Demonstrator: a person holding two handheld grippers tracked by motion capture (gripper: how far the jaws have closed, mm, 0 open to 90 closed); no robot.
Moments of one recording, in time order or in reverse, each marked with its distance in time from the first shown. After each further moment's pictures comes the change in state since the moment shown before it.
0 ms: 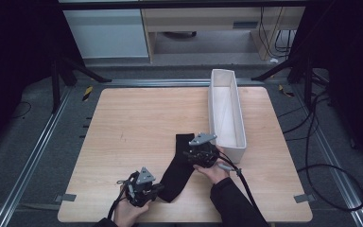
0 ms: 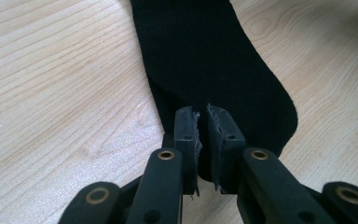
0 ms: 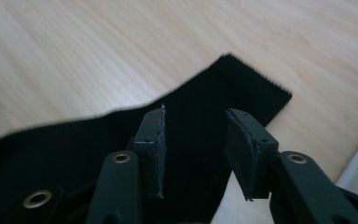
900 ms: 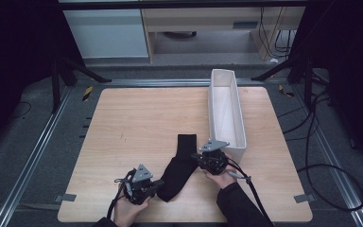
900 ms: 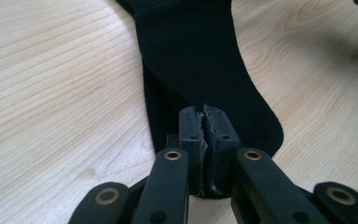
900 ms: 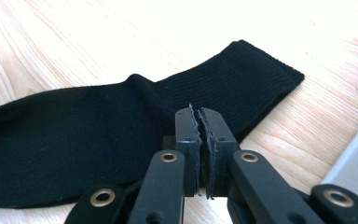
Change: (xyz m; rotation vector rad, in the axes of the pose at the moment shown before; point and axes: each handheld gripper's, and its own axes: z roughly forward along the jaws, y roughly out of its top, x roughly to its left) left arm 0.002 0.006 -0.006 -0.077 -0.017 -0.019; right arm -0.006 -0.027 -0.016 -0.050 0.065 0.058
